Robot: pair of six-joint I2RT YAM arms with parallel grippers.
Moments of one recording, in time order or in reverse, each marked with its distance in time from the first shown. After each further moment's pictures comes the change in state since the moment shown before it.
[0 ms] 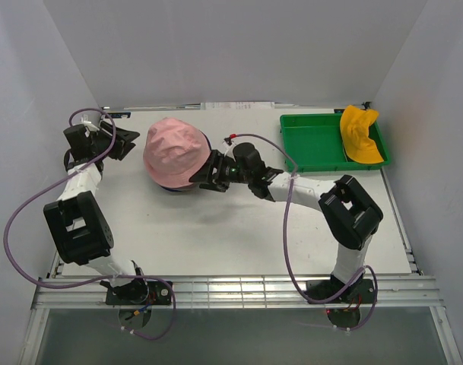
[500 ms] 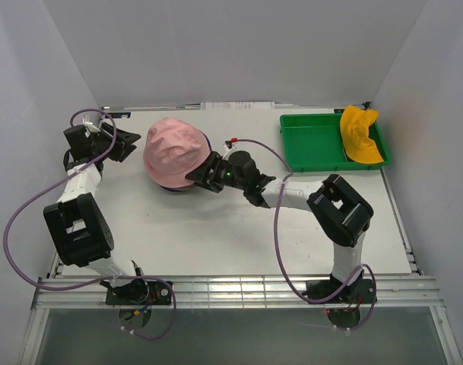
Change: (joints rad) left arm -0.001 -0.010 0.005 -0.052 0.015 0.023; right arm 0.064 0.056 -0.050 0.209 0.195 0.094
